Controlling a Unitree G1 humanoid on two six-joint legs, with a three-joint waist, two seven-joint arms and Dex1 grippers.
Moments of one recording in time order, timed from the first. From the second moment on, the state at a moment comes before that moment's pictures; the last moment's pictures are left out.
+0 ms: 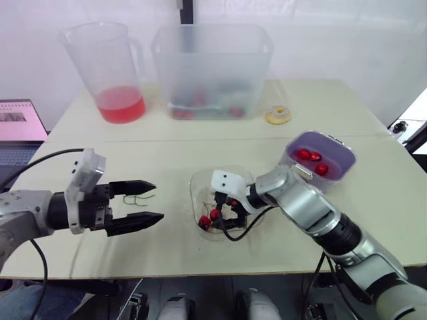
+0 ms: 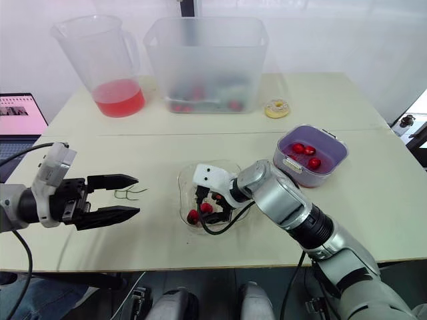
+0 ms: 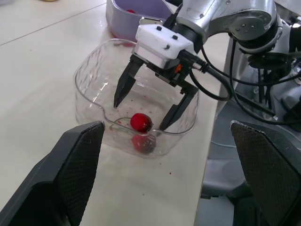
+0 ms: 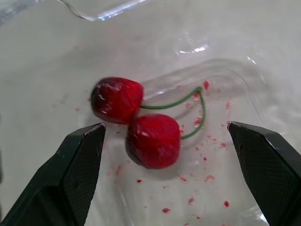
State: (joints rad) left arm -0.09 1.02 0.43 -0.51 -1.08 0.87 -0.99; right arm -0.81 -0.52 0.58 -0.31 0.03 1.14 1.03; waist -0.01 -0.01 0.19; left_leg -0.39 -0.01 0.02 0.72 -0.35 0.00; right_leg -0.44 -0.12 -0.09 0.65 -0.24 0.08
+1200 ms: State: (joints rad) left arm -0.13 1.01 0.37 -0.47 -1.00 0.84 -1.00; right arm -0.90 -0.61 0.64 -0.27 0.07 1.08 1.00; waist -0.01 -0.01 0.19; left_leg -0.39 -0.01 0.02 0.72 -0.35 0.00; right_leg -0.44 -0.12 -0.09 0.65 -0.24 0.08
